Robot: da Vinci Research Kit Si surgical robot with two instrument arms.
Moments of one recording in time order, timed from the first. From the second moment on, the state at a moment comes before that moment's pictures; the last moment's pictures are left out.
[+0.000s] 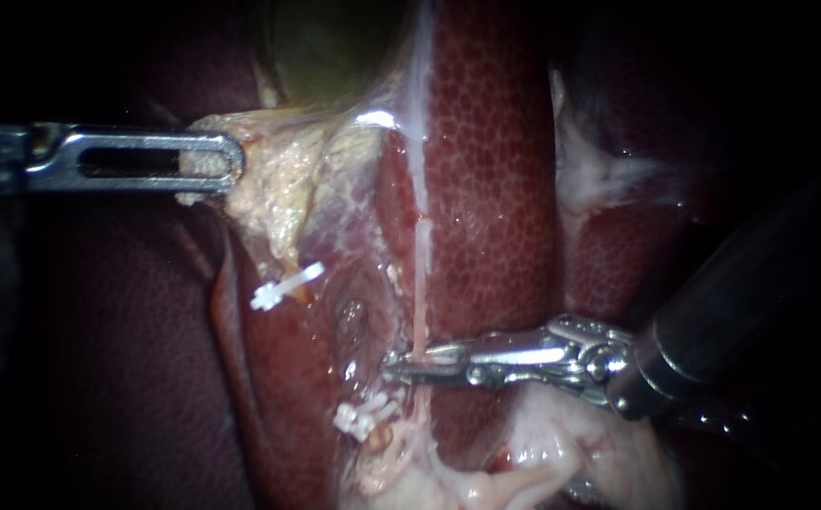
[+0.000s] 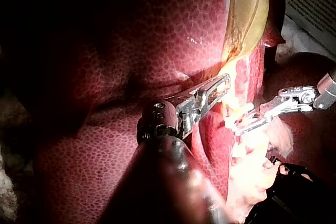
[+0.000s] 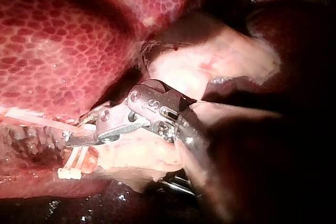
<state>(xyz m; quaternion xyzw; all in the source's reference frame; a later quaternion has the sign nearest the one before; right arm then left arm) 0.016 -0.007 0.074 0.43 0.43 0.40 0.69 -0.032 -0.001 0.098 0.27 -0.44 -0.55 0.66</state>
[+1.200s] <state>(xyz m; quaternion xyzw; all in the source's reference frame) 0.012 -0.005 0.071 0.36 0.52 0.28 0.72 -0.031 -0.001 0.098 0.27 -0.44 -0.55 0.66</state>
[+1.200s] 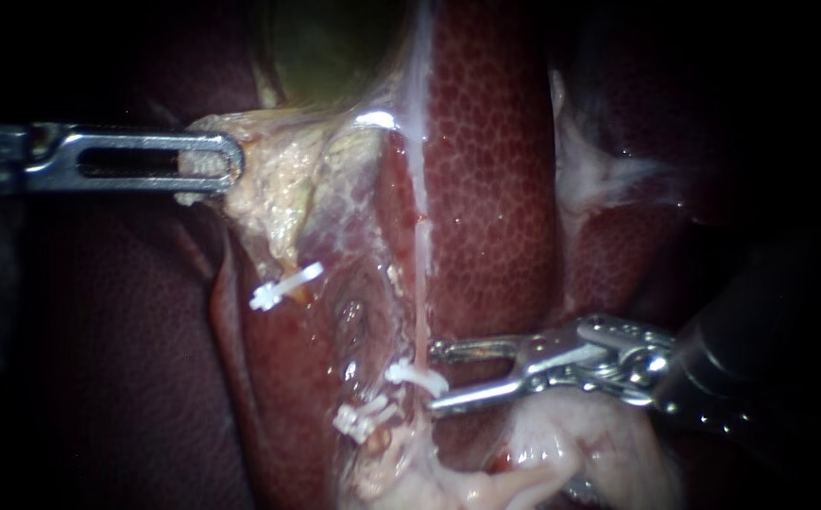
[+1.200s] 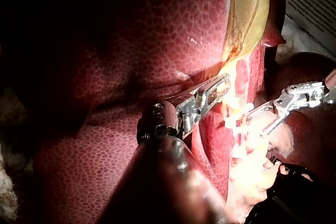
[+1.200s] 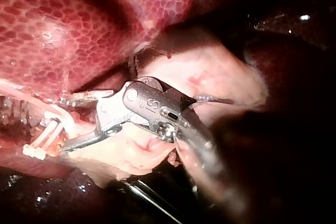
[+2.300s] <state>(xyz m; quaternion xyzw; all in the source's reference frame) 0.006 0.004 0.056 0.31 0.60 0.18 0.72 -0.034 -0.003 0.100 0.26 -0.44 -0.55 0.66</state>
